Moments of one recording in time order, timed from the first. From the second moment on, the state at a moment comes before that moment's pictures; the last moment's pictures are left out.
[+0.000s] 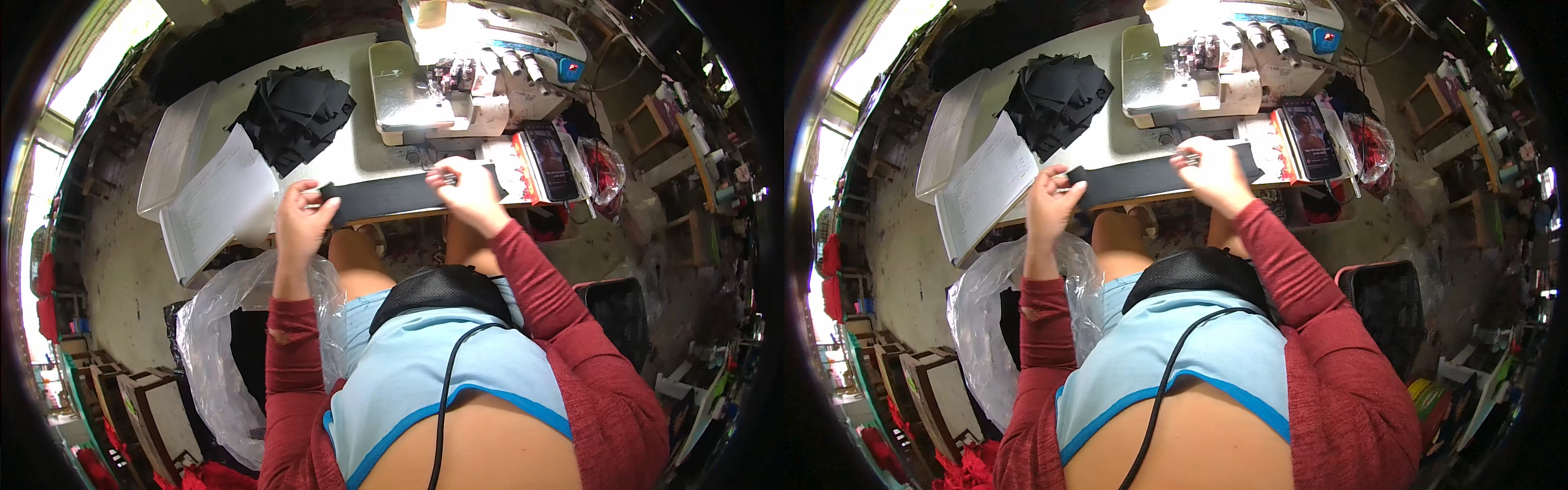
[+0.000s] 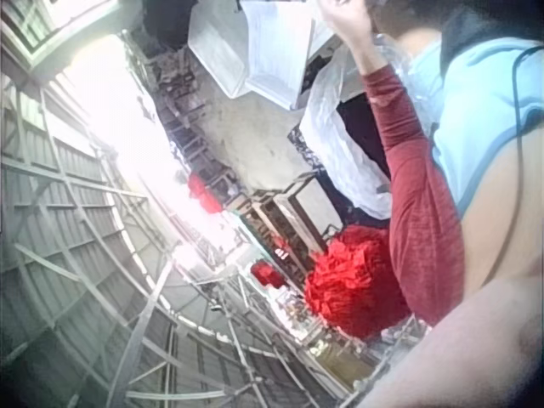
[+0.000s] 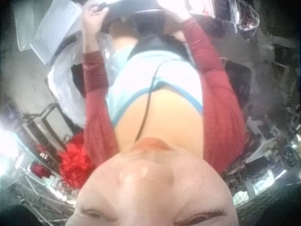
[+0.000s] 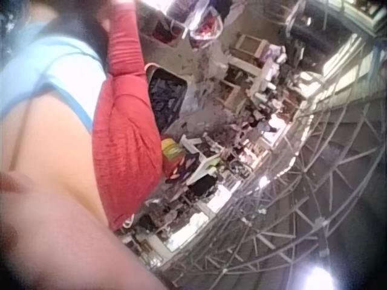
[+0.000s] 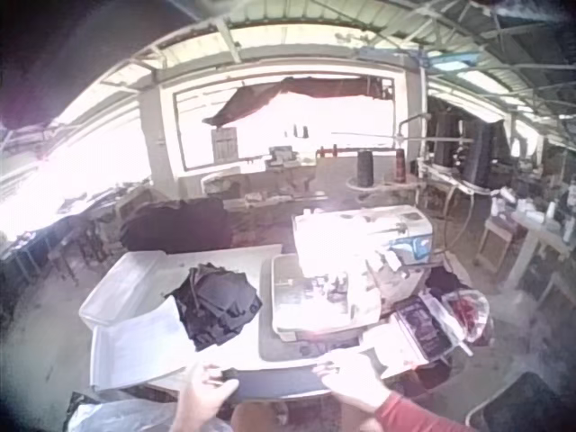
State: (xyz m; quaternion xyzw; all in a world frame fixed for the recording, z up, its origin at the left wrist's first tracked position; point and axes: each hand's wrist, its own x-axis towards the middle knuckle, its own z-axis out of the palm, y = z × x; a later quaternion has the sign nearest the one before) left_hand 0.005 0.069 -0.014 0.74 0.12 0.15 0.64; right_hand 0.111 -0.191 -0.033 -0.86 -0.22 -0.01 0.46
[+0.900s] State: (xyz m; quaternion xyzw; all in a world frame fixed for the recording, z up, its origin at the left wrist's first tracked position) left_hand 0.014 0.010 -0.008 0.72 0.12 0.17 0.66; right_hand 0.075 -0.139 -0.006 -0.66 -0.11 0.29 0.68
